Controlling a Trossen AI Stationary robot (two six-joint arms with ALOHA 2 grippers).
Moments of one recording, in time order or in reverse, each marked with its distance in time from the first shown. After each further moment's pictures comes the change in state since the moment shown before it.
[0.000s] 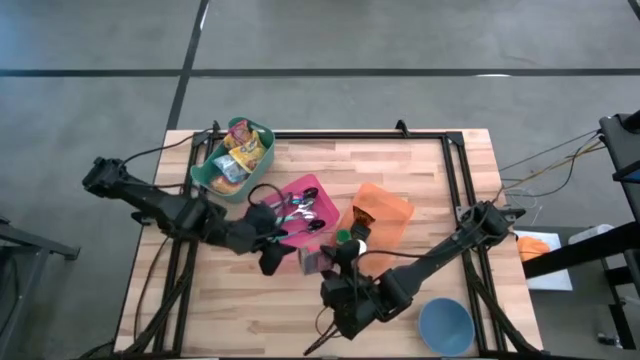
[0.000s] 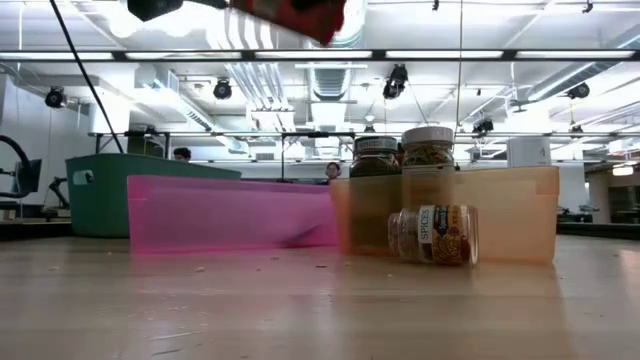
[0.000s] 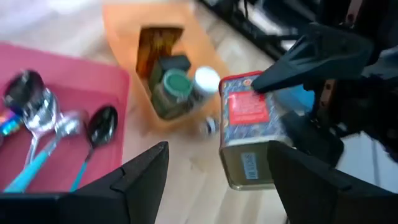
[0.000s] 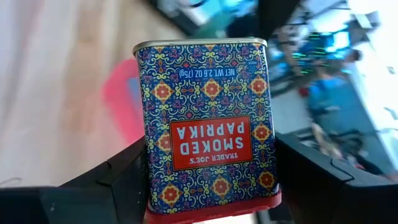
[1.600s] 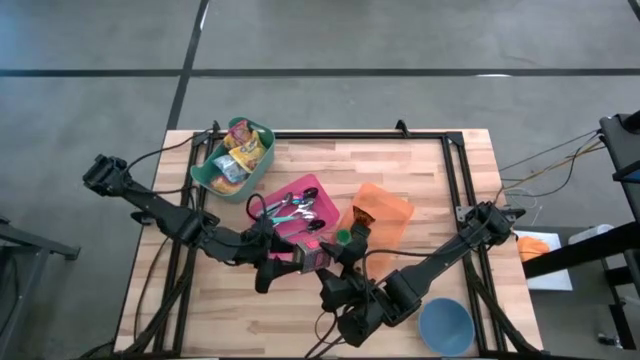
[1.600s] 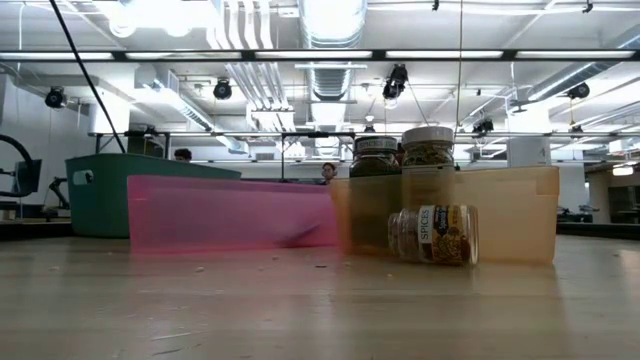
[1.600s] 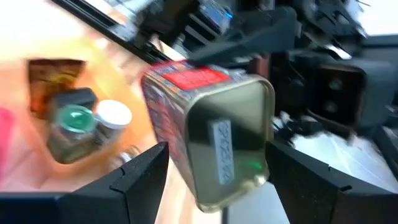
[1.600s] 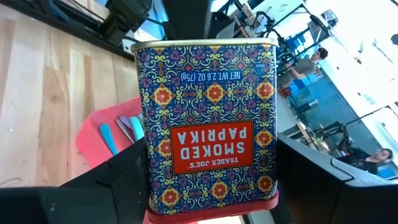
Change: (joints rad) left arm -0.104 -0.021 -0.163 0.523 0.017 0.123; right arm 0.006 -0.007 0.119 0.038 0.130 -0.001
